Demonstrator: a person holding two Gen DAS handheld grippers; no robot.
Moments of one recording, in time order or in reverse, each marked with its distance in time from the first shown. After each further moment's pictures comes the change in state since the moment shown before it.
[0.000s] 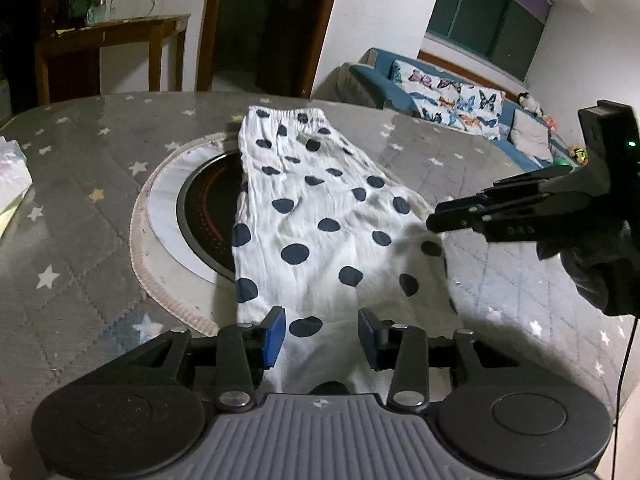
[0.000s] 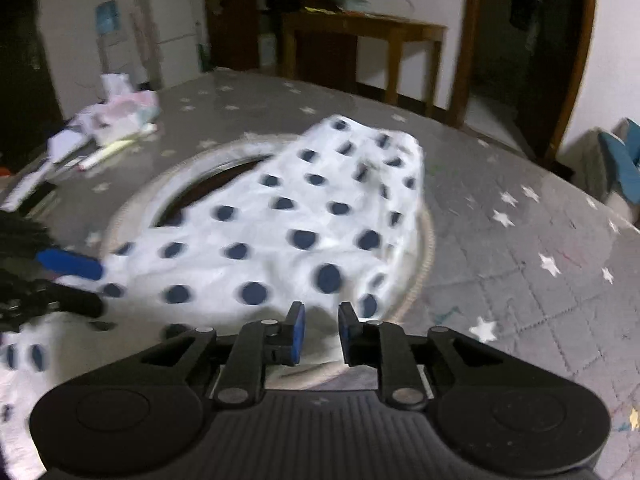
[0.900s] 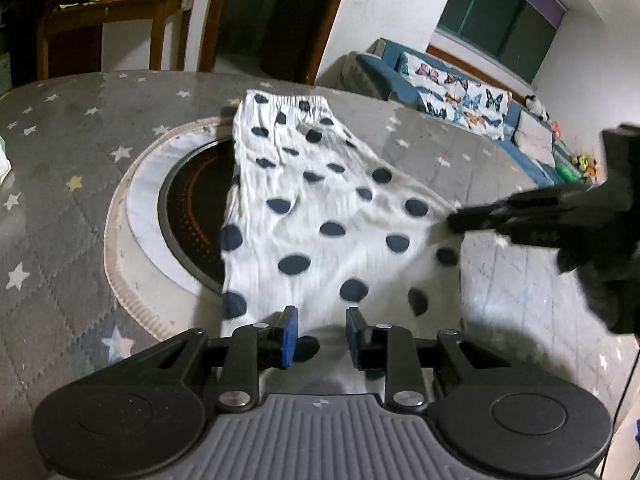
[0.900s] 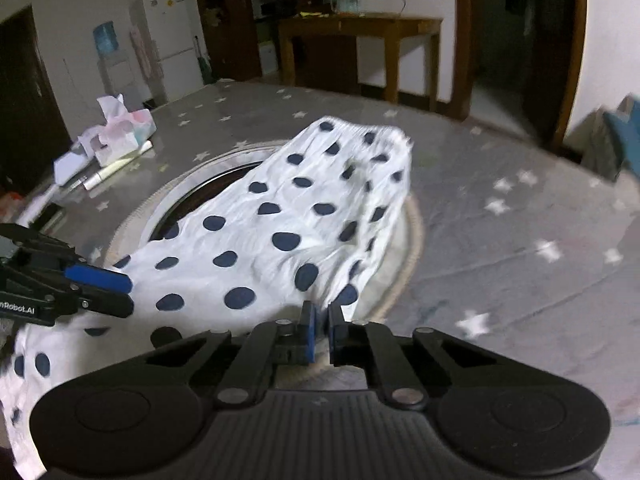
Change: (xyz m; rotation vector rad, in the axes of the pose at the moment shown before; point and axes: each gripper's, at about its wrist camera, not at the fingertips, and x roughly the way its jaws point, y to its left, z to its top) left arm 0.033 0.000 0.013 -0.057 0.058 -0.007; right arm 0.002 -0.037 -0.006 0.069 0.007 -0.017
